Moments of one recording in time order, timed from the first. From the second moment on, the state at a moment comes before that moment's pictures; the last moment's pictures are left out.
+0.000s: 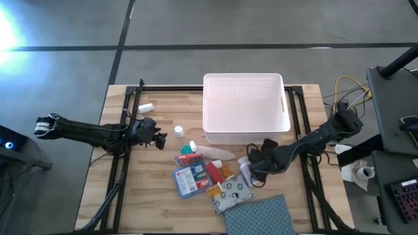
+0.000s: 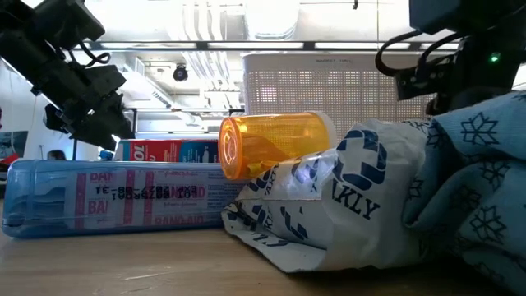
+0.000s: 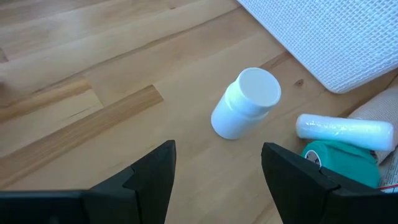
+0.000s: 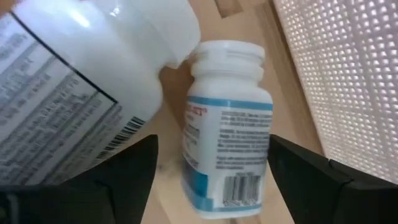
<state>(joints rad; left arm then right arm) -0.04 0.69 0.34 -0.47 -0.51 -0.85 0.41 1.56 0.85 -0.80 0.33 0.82</state>
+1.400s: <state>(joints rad) -0.04 0.69 0.34 -0.47 -0.51 -0.85 0.47 1.48 1.33 -1.04 0.37 1.07</state>
